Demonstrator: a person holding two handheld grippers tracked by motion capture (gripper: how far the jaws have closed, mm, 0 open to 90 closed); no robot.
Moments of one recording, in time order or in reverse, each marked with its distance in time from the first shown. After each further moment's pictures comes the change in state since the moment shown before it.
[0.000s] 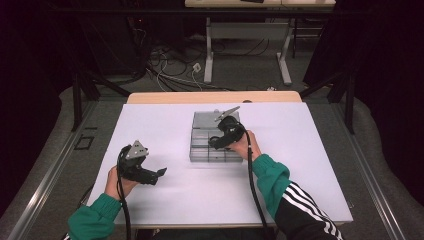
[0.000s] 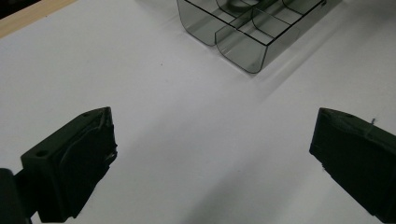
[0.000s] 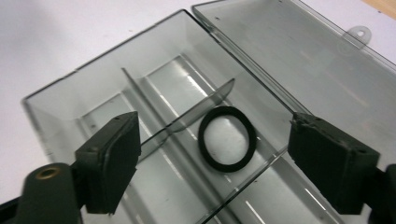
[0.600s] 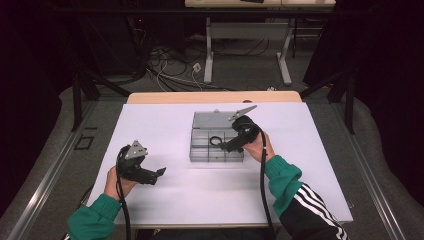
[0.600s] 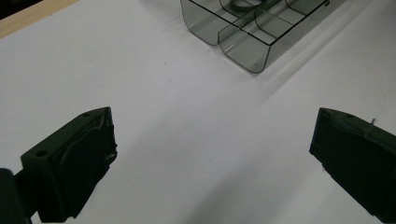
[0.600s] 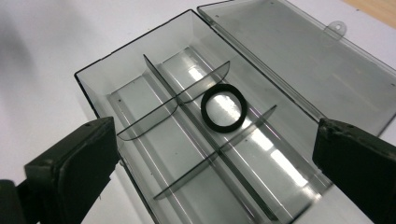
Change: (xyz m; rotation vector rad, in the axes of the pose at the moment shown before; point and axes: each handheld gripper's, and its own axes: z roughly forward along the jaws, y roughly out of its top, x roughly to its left) left arm 0.002 -0.001 -0.002 0.007 0.006 -0.005; right arm -0.010 -0.018 -0.045 -0.055 0.040 0.020
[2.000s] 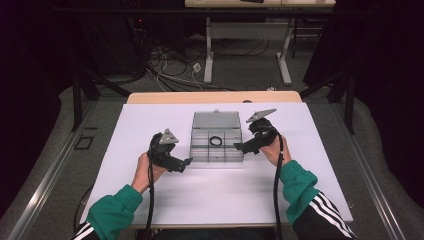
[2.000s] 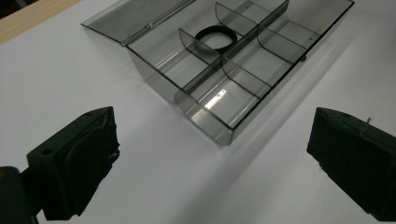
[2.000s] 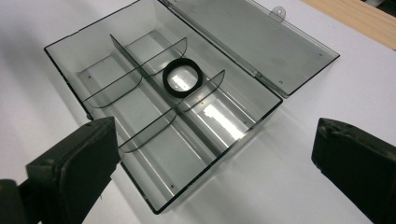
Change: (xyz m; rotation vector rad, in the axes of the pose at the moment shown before) left arm -0.028 0.063 0.066 0.028 -0.071 0.022; right arm -0.015 -0.026 -0.036 -0.015 -0.097 0.013
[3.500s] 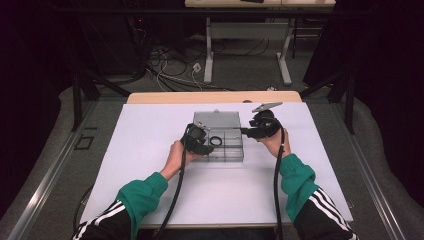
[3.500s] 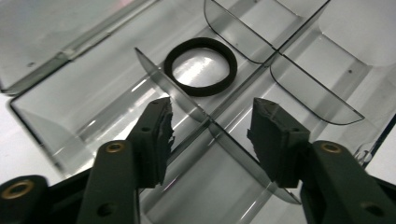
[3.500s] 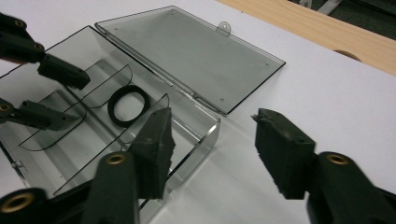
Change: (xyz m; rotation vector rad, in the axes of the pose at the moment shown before) left arm -0.005 0.047 0.097 0.179 -0.056 -0.053; right arm -0.034 0.003 0.011 -0.076 -0.090 0.108
